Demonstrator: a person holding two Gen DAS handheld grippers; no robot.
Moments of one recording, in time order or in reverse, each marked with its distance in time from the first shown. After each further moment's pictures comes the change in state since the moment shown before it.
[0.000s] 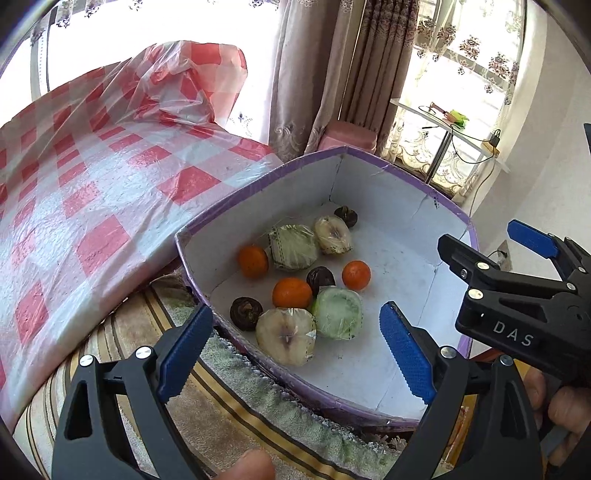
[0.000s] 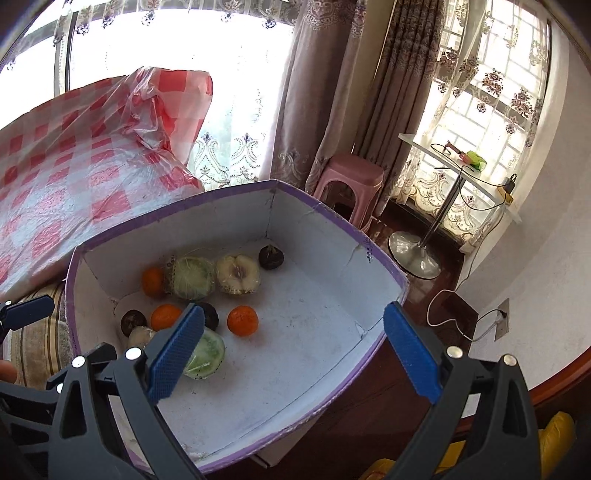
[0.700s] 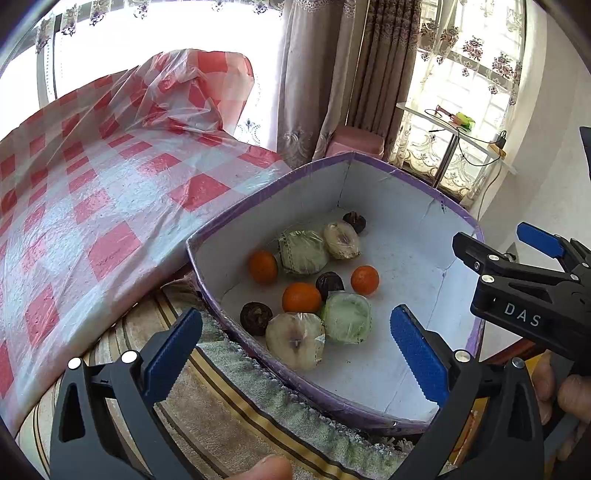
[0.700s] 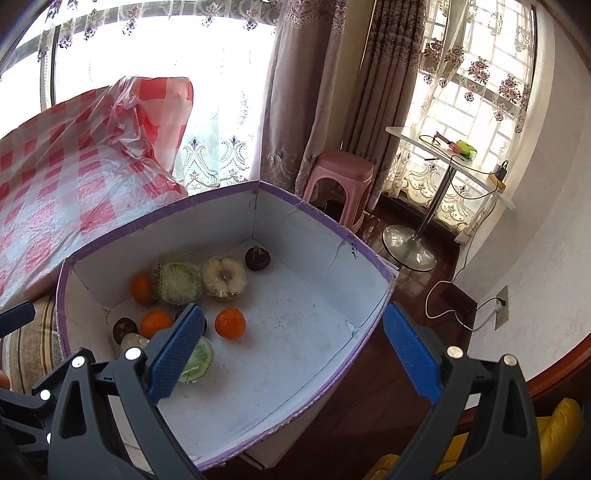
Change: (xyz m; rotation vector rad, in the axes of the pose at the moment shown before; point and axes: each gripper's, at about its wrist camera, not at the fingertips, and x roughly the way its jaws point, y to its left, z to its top) left arm -0.004 -0.001 0.000 0.009 -0.023 0.038; right arm 0.006 -0.014 0.002 0.033 0.007 -0.013
